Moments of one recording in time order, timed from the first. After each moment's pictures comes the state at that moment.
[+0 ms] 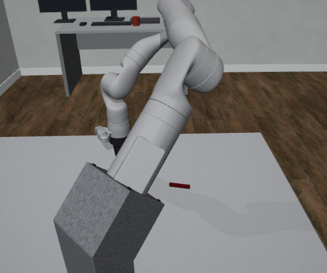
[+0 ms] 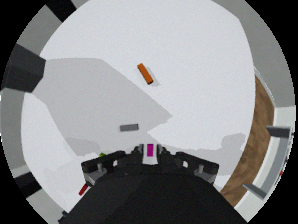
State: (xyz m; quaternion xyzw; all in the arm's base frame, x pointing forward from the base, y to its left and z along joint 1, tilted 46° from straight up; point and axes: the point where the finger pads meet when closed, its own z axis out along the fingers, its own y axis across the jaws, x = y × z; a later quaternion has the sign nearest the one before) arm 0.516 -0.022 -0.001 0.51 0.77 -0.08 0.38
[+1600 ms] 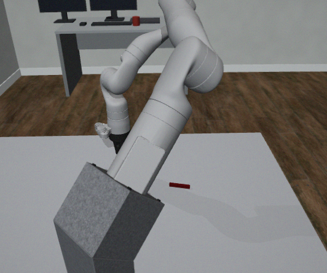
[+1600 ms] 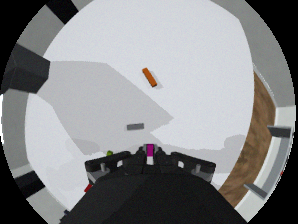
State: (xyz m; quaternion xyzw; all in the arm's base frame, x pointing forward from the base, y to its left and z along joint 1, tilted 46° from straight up) arm 0.501 -0.017 0.009 0.51 0.77 -0.09 0.38
